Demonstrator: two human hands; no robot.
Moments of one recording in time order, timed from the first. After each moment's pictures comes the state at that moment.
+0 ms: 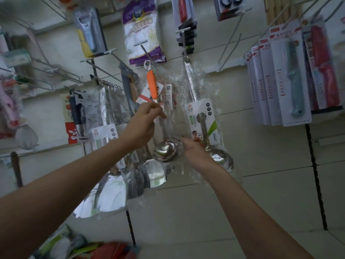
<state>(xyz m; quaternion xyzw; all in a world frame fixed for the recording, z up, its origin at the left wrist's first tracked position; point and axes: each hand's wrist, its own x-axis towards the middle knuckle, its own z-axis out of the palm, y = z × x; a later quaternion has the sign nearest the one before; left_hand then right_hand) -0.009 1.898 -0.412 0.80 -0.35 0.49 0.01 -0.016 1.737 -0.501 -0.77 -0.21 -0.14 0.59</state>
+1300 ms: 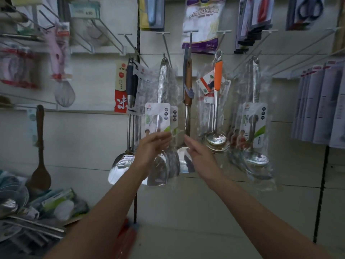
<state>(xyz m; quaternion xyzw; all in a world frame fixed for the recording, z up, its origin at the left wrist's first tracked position) -0.041 2.004 -0.510 0.61 -0.17 0.23 0.74 -0.037 1.852 -0.522 -0.78 -0.25 -0.21 0.53</state>
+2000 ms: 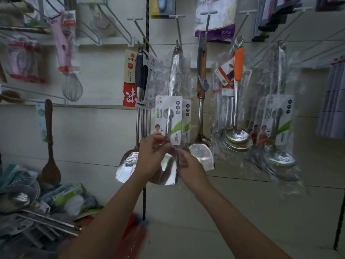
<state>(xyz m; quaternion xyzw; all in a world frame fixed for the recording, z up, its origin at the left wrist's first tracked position) -0.023 2.034 -0.536 0.76 -0.10 0.36 0.53 -0.018 1.910 -0.561 -0.80 -0.21 -0.14 0.54</state>
